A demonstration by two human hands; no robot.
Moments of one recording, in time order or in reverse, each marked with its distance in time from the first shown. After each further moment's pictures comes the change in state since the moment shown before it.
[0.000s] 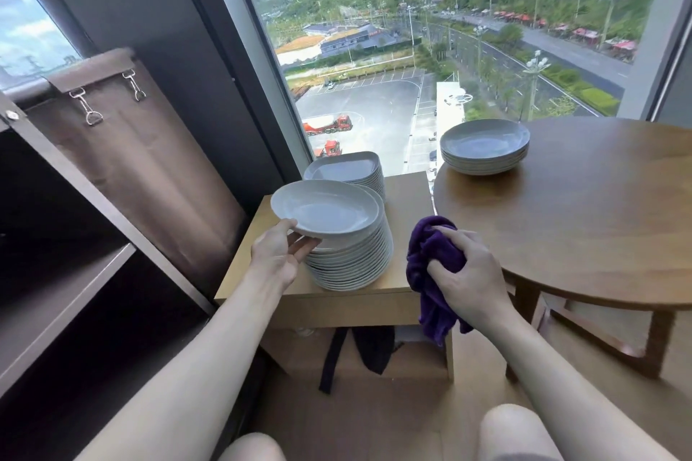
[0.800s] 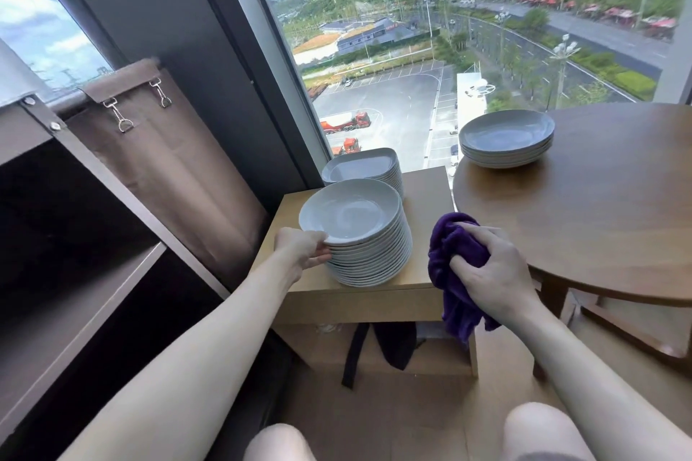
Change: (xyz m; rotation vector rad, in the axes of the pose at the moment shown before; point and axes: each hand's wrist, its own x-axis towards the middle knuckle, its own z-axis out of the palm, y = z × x) left_hand 0.004 0.006 -0.001 0.686 0.094 0.024; right_hand 0.001 0.003 -0.005 0.014 -0.038 0.054
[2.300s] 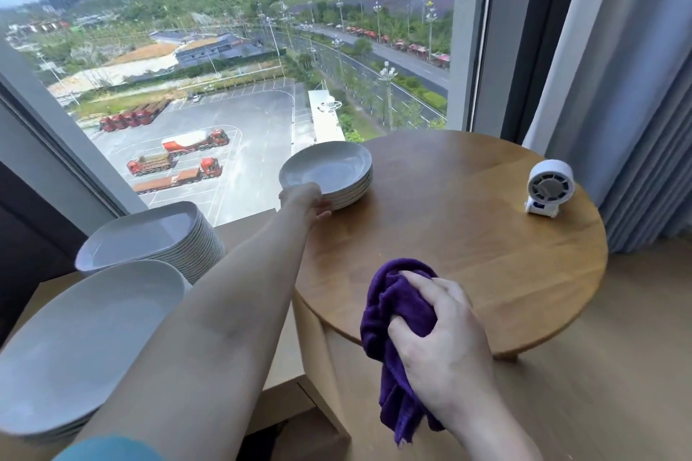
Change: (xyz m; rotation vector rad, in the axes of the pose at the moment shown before) left_hand 0.084 0.096 0.416 0.012 -0.335 -0.021; right_hand 0.029 0.051 -0.110 -0.131 0.326 0.273
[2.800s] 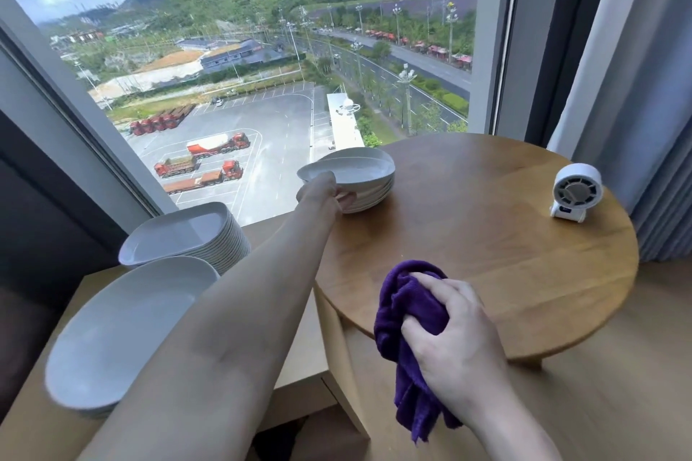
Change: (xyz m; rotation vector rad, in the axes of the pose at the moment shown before) left_hand -0.028 0.021 -0.007 -0.365 -0.036 -0.045; right_hand 0.000 -0.001 0.008 -0.032 -0.051 -0.001
